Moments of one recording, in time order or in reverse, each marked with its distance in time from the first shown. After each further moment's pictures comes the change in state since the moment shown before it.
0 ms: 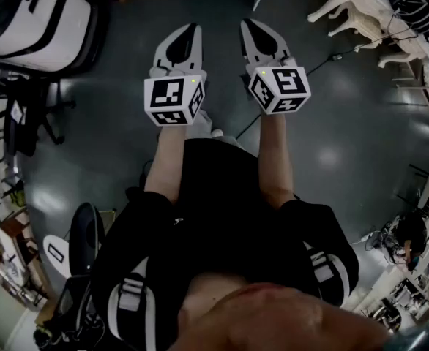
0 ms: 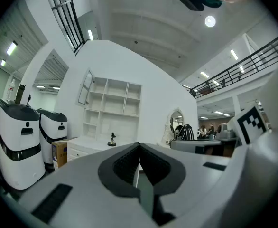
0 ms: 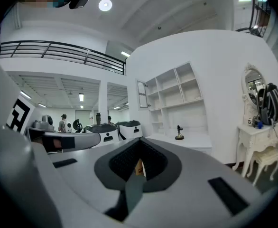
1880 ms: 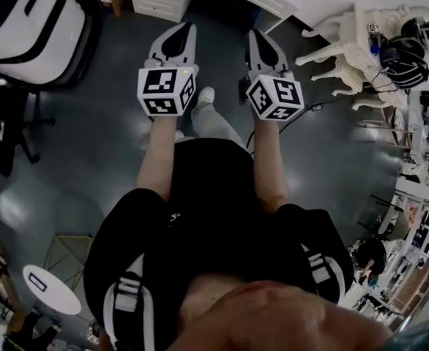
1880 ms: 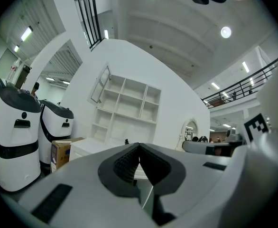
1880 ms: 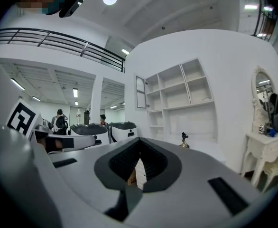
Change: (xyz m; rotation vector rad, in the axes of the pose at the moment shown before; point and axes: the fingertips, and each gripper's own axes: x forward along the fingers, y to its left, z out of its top) left arm 0.139 0.237 0.030 -0.131 -0.066 0.037; right arm 0.249 -0.005 0.029 -0.052 -0.024 -0.056
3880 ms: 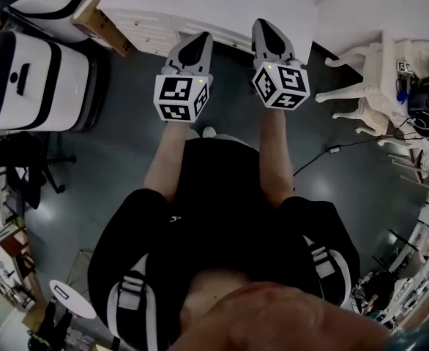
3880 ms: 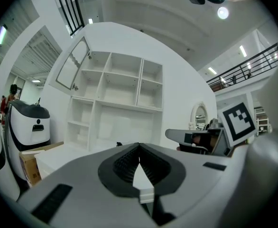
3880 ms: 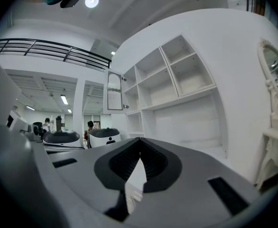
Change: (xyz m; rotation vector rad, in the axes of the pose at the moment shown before) left arm 0.430 -0.011 -0.025 0.113 0.101 -0.032; right arm 0.308 -0.335 0.019 0.085 -0.038 -0.001
